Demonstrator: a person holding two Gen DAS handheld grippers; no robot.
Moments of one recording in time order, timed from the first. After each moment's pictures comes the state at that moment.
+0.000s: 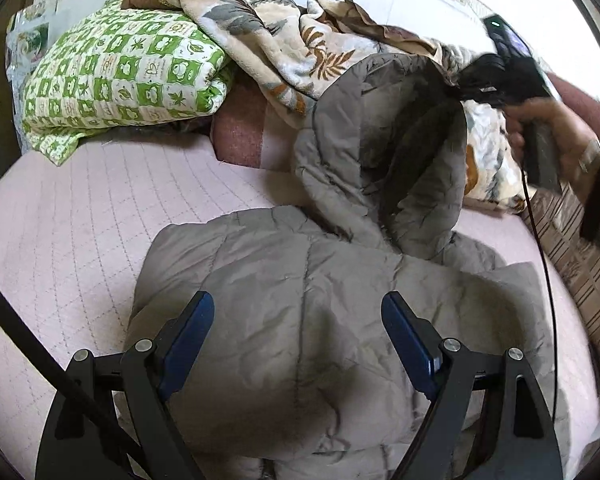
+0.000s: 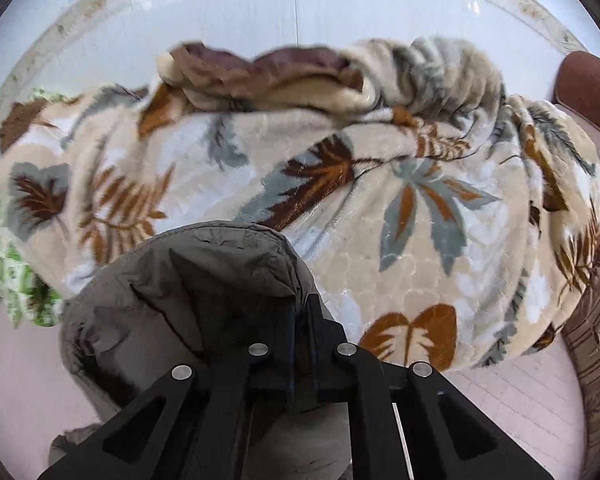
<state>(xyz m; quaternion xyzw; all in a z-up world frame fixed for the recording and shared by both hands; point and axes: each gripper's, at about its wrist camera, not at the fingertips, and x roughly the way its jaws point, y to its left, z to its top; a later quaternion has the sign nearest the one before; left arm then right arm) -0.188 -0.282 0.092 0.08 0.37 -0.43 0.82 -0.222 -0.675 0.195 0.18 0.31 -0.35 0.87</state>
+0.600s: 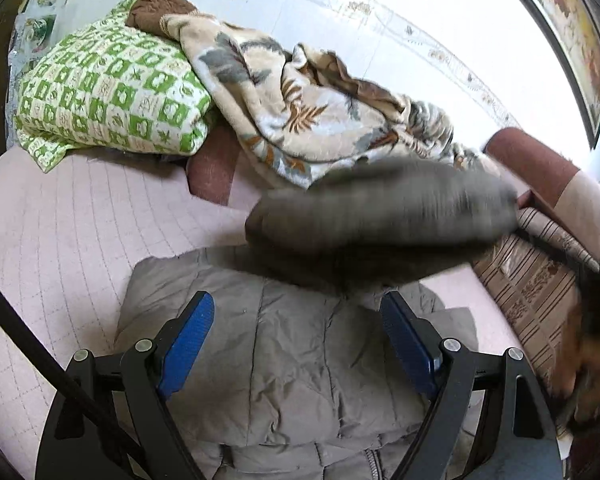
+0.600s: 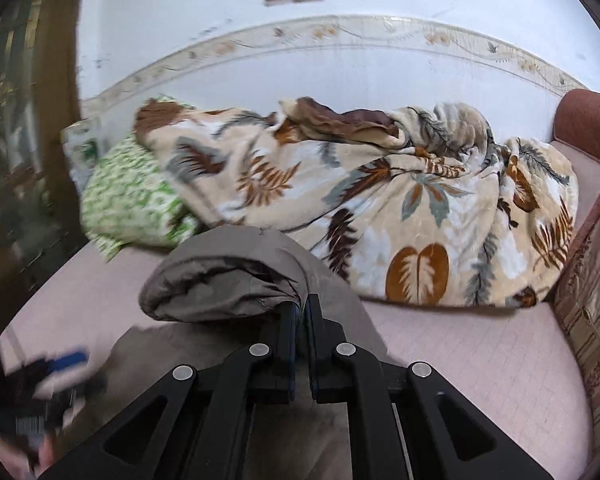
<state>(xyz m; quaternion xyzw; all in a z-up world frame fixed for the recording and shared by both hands) -0.199 -0.254 0.139 -0.01 0.34 -0.48 0.81 -0.380 -0.487 0.222 0.12 0.24 -0.25 0.93</state>
